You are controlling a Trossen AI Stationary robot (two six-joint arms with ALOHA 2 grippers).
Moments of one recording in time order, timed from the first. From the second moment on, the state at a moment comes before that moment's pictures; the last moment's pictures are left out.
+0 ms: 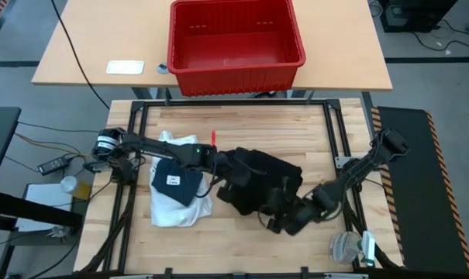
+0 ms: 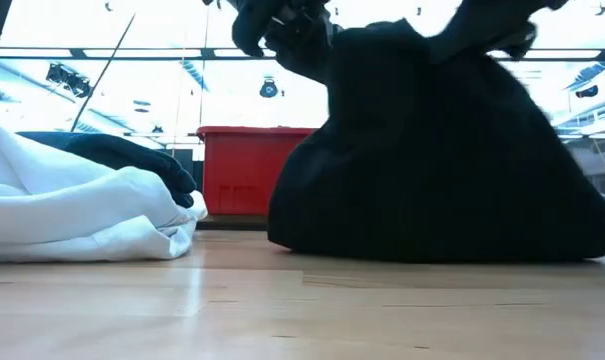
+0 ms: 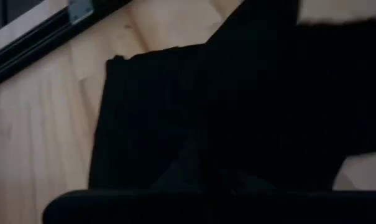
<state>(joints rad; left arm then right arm) -0.09 1.77 1.40 -0.37 0.00 0.44 0.60 1.57 1.11 -0.54 0.64 0.83</state>
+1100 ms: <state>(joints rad) 0.15 1.79 1.40 -0.26 0.12 0.45 0.41 1.27 0.91 -0.71 0.63 0.92</state>
